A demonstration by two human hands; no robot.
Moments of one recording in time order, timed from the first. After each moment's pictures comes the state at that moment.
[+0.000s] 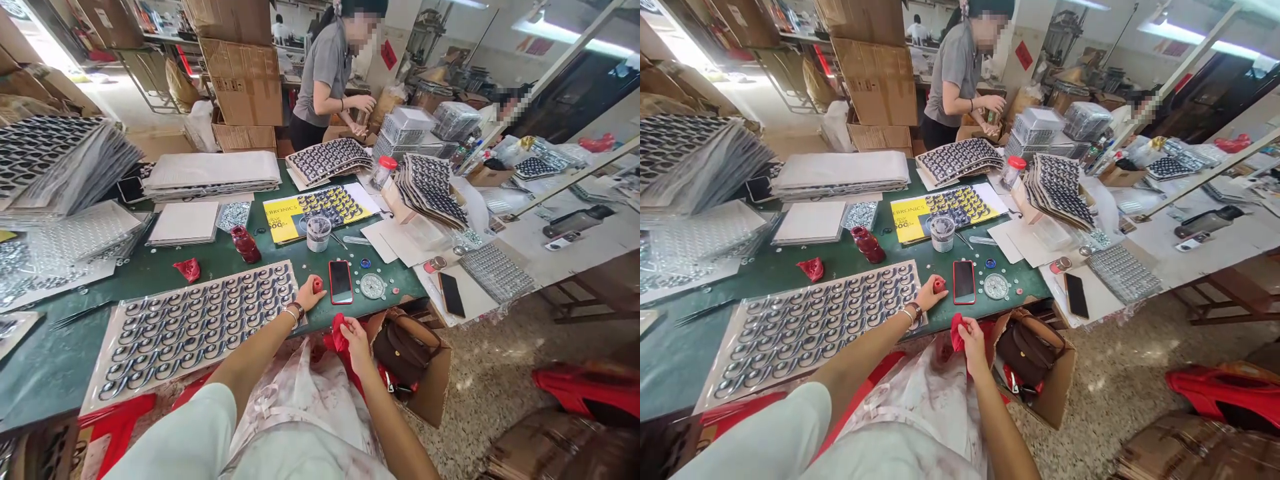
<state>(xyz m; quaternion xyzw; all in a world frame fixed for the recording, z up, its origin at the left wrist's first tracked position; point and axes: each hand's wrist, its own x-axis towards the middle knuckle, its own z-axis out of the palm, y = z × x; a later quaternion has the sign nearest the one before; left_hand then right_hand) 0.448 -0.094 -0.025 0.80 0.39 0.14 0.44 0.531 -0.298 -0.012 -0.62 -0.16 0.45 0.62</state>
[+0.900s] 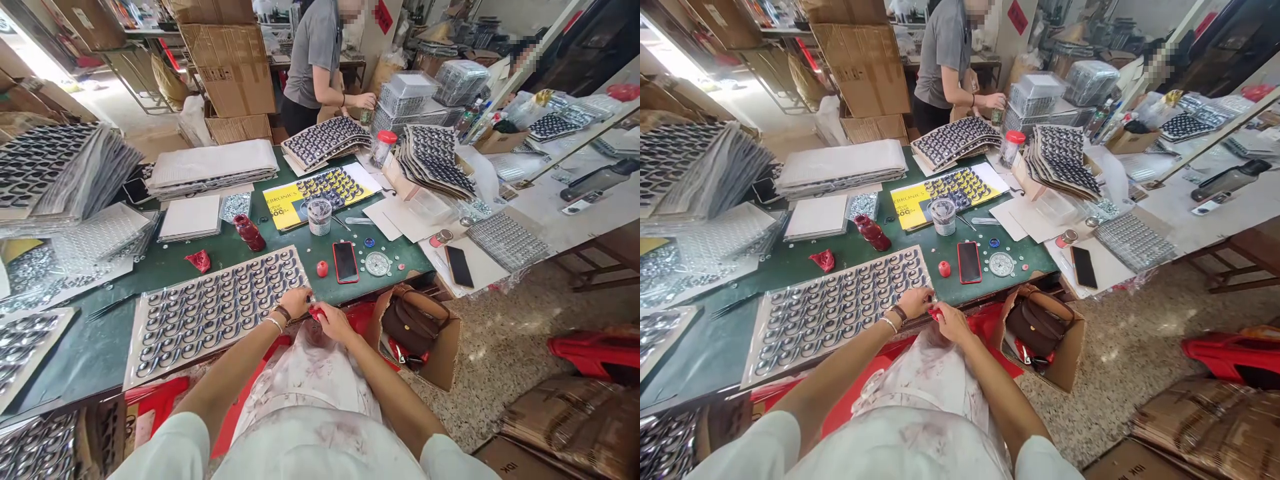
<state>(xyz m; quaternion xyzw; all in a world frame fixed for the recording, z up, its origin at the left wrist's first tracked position) 0.366 -0.129 0.007 0.88 0.36 -0.12 0.29 0.492 -0.274 -0.005 -0.70 -0.59 0.33 0.24</state>
